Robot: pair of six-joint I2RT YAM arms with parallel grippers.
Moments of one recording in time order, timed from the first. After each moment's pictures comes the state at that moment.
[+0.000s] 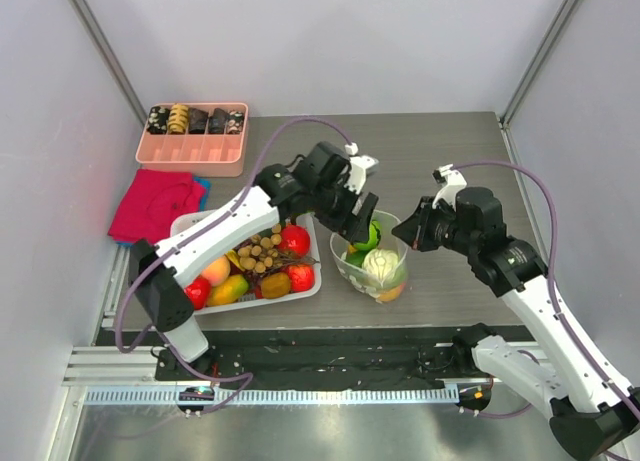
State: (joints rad) left arm -0.84 1.66 1.67 -0.83 0.29 -0.23; right arm 0.42 0.83 0.93 -0.61 -0.25 0.45
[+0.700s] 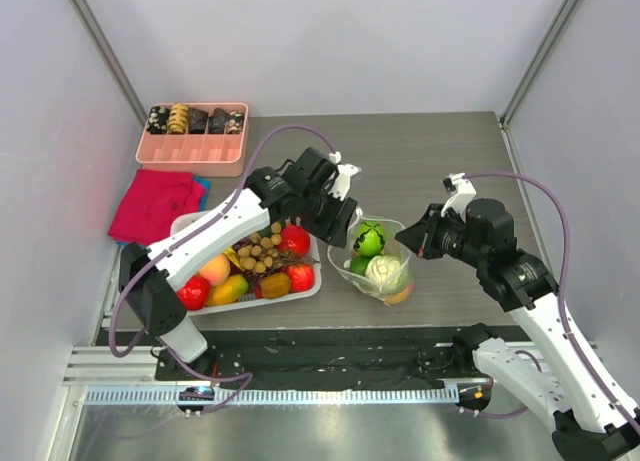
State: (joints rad) left arm -0.83 1.64 1.59 -0.90 0.24 -0.23; right arm 0.42 0.72 0.89 -0.61 -0.26 0.50
